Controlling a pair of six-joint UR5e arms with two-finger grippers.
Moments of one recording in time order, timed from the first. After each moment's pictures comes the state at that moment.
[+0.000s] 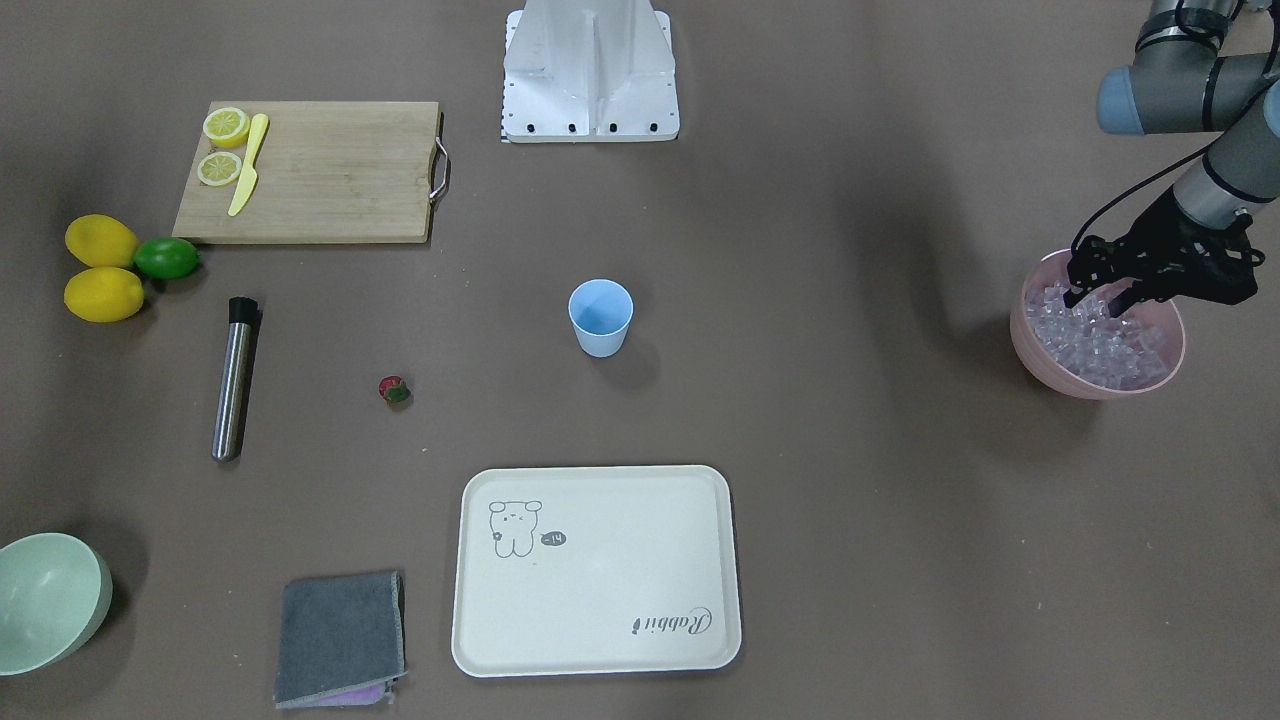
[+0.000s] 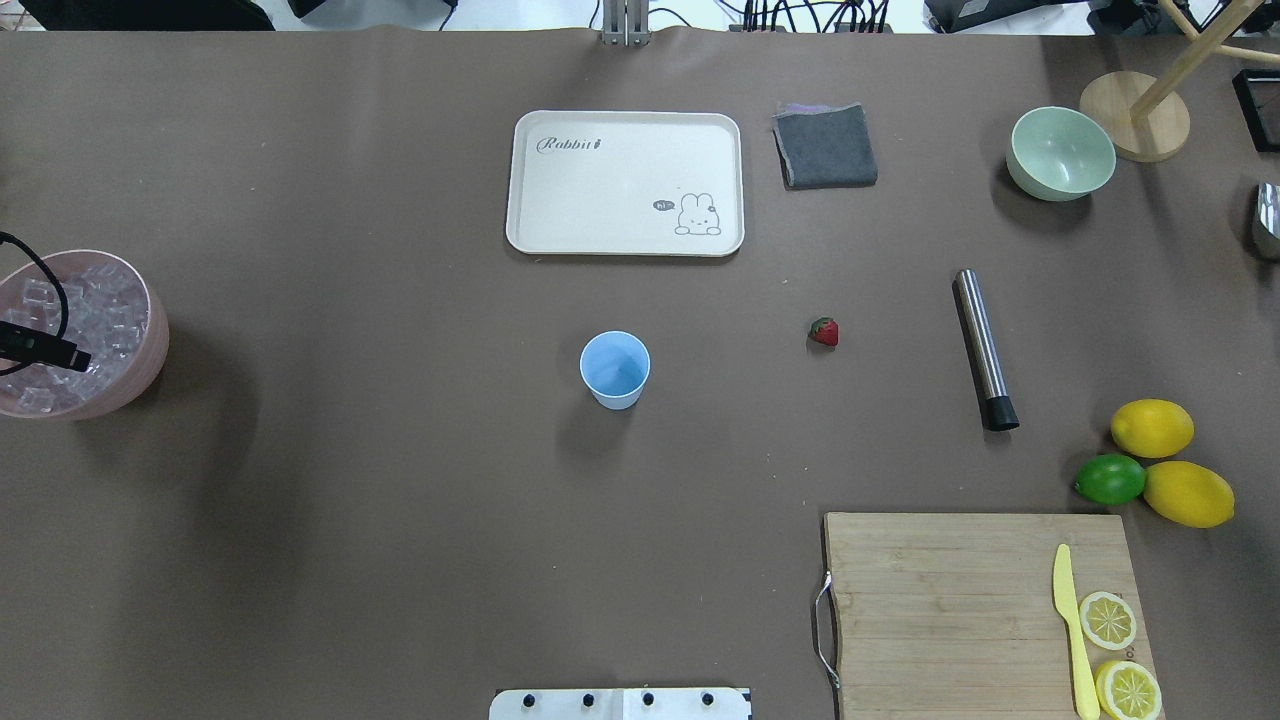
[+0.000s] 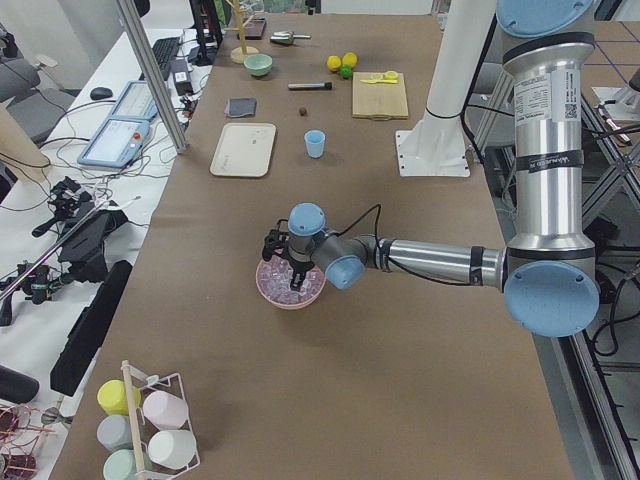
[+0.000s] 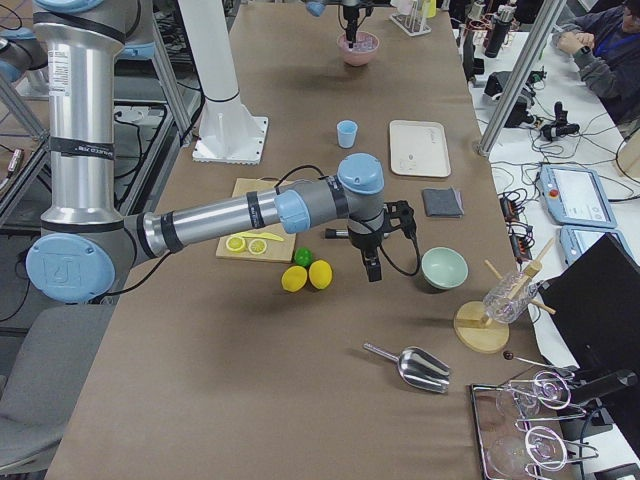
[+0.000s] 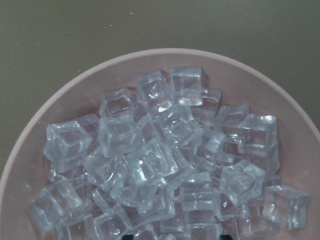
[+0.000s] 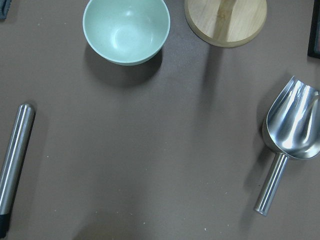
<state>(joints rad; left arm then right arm) -1.05 -1.46 -1.67 -2.24 -2.22 -0.60 1.41 -1.63 1.89 -1.47 2.28 0.15</state>
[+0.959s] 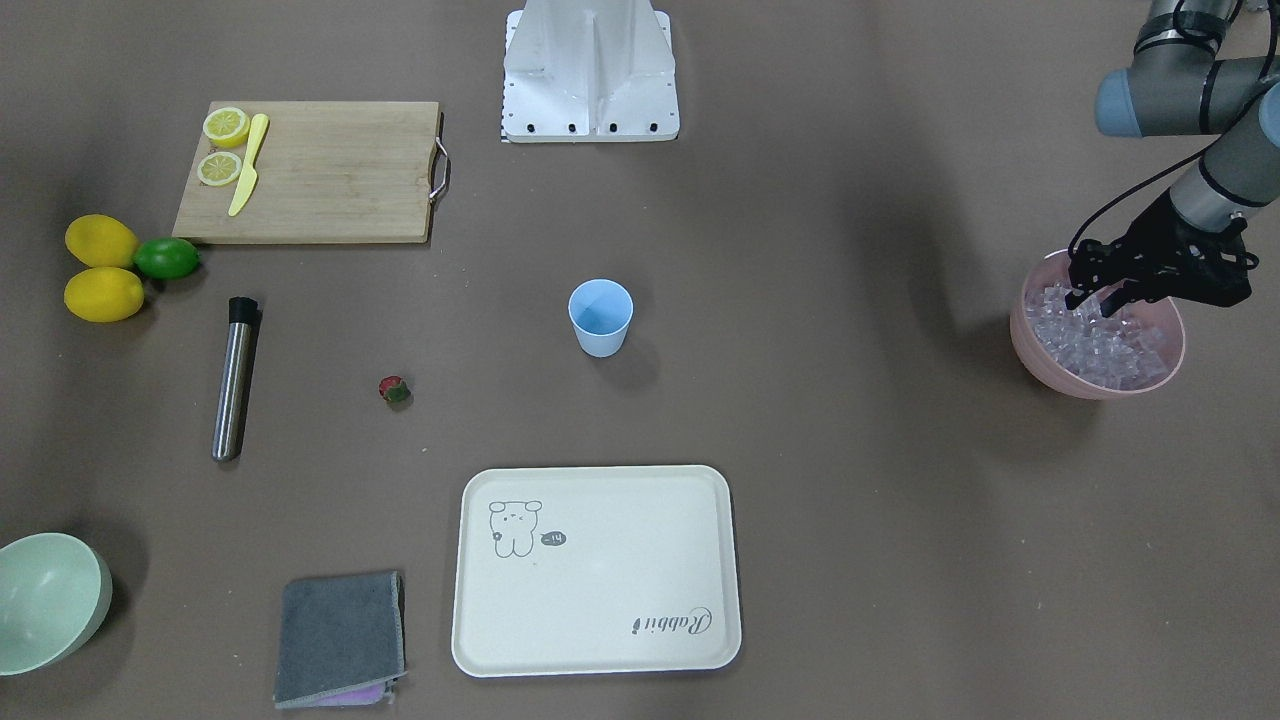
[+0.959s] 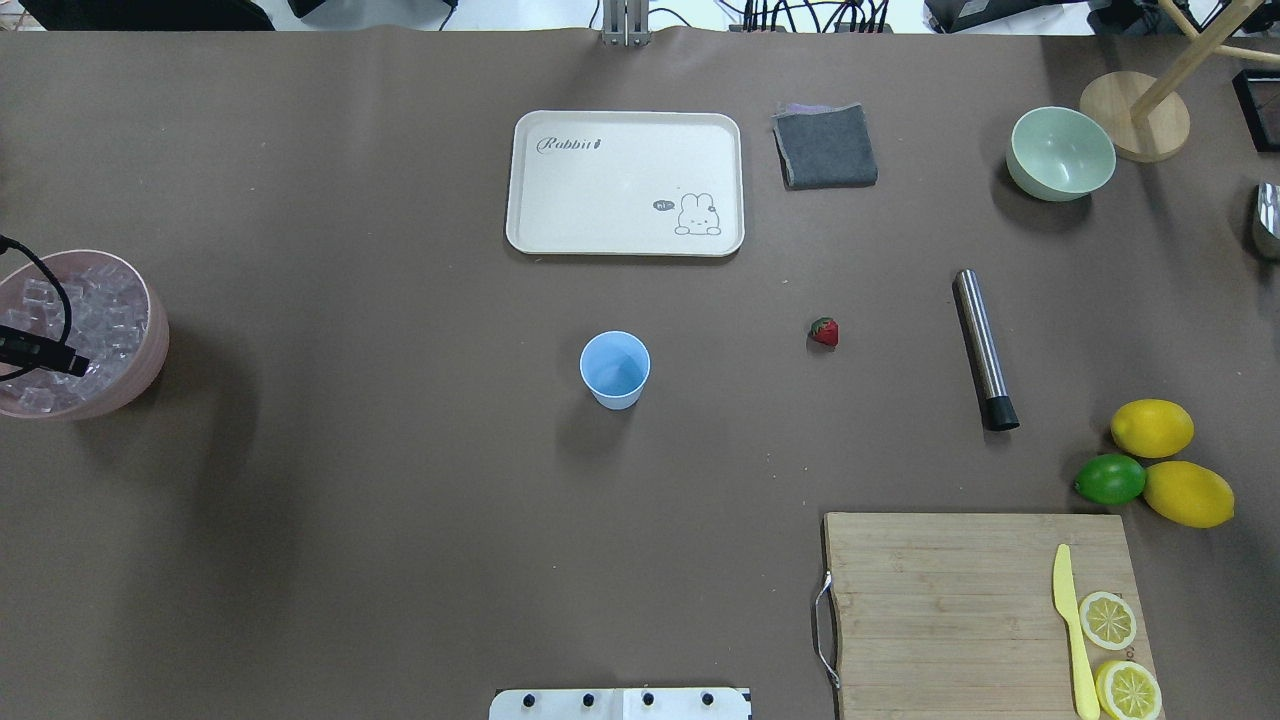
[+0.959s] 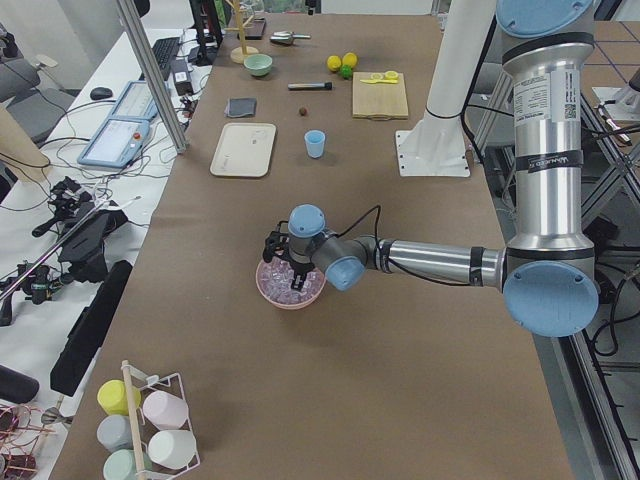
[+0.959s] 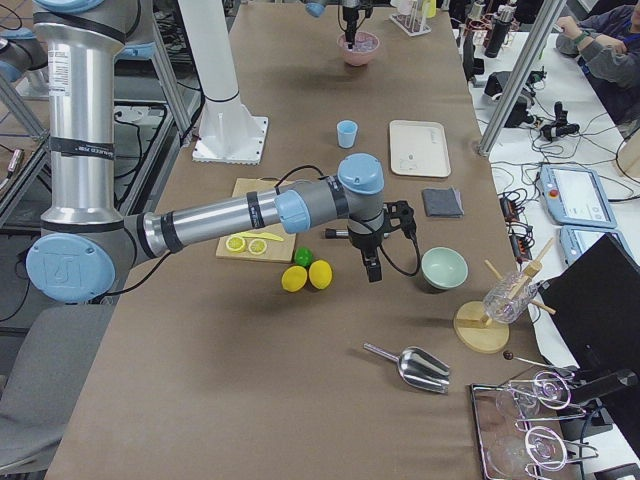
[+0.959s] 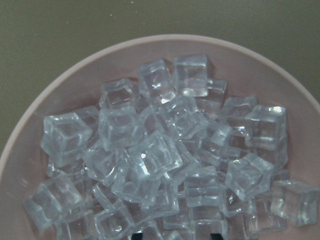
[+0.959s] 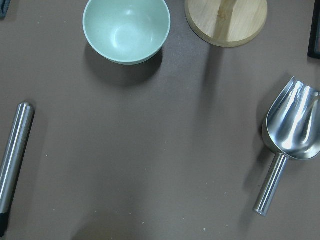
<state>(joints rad) -1.04 -1.47 -1.66 -2.24 -2.22 -0.59 1.41 -1.63 1.89 -1.47 2.28 0.15</state>
